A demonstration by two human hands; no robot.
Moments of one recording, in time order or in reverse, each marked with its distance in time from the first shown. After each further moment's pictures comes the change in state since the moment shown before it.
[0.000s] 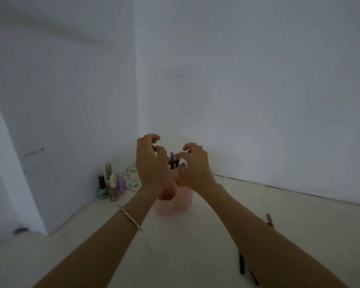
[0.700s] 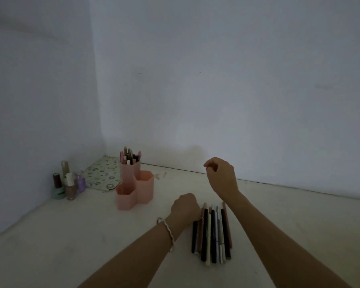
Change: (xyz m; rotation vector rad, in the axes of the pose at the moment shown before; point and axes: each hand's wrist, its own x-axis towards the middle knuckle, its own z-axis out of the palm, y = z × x) left_hand -0.158 0.064 0.084 0.546 -1.271 -0.200; right_hand -0.082 0.113 -0.105 0.192 0.110 0.512
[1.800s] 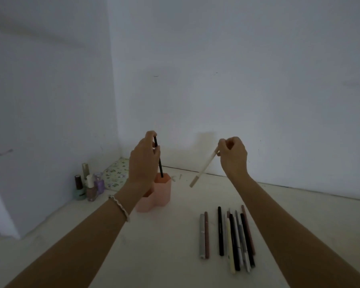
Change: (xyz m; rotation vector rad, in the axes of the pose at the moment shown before) left_hand 0.014 -0.096 -0.142 -0.218 0.975 0.277; right_hand 0.033 -0.060 0.008 0.344 0.191 0.125
